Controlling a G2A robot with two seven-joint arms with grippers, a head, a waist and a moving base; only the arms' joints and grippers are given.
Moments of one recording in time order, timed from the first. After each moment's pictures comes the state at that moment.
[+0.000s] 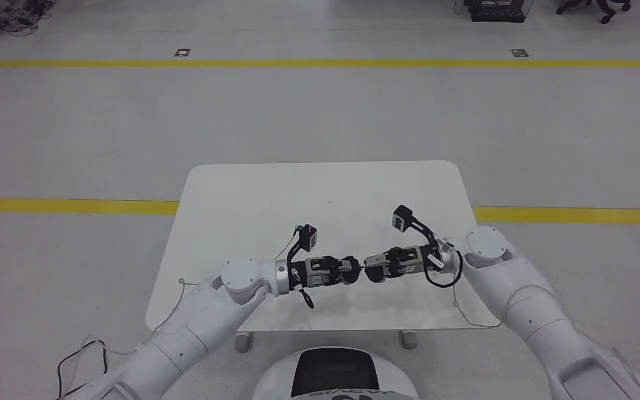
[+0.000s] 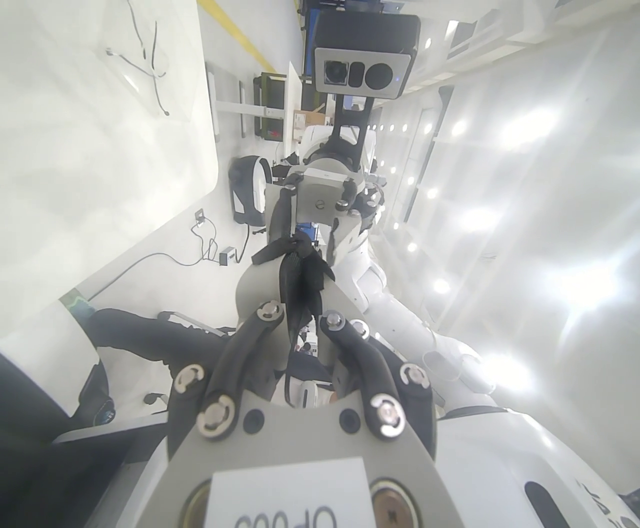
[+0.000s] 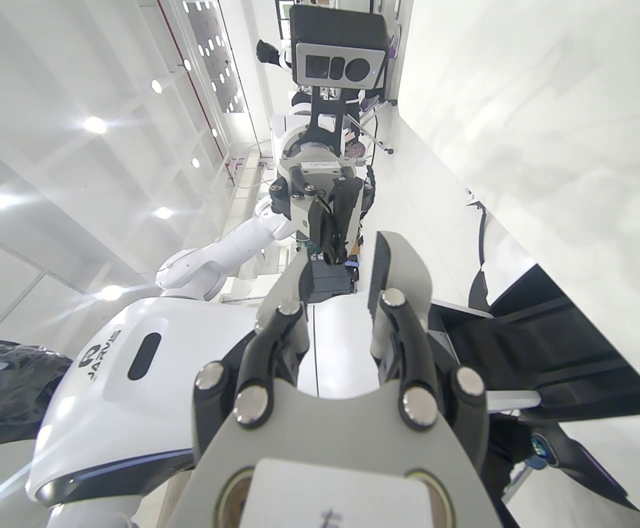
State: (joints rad) left arm 1.22 -1.14 -0.76 -1.33 -0.57 -0.18 -0.82; right arm -1.13 -1.04 0.95 -1.09 0.56 -0.26 1.38
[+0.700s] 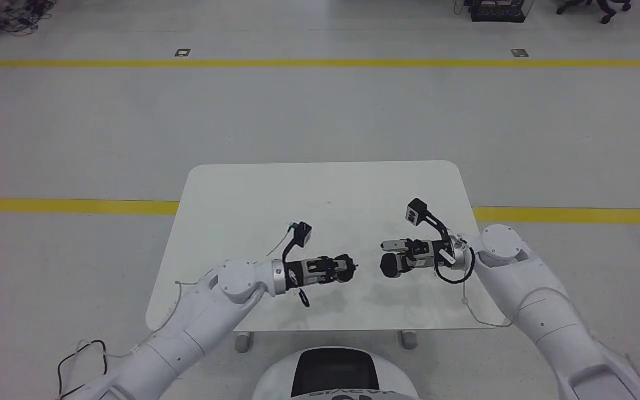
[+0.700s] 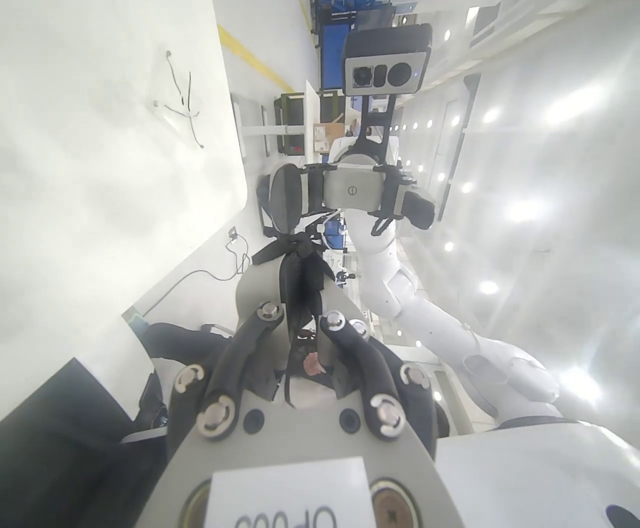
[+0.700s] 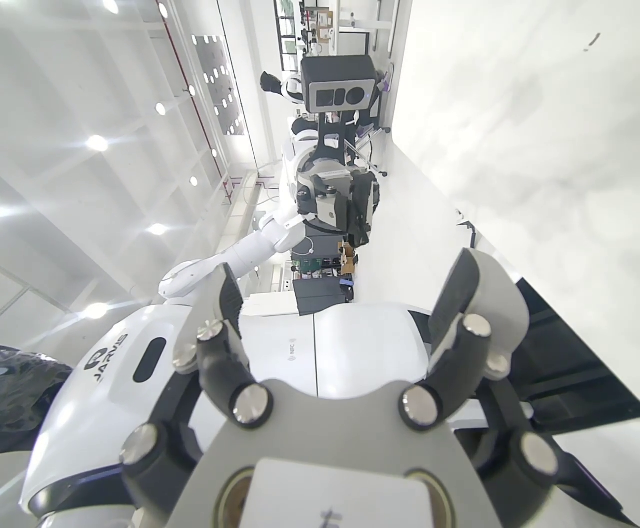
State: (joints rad) left arm 1.23 -1.11 -0.79 -1.35 -0.42 -0.26 -0.77; right arm -1.16 -1.02 1.03 -1.13 0.55 -0.25 1.36
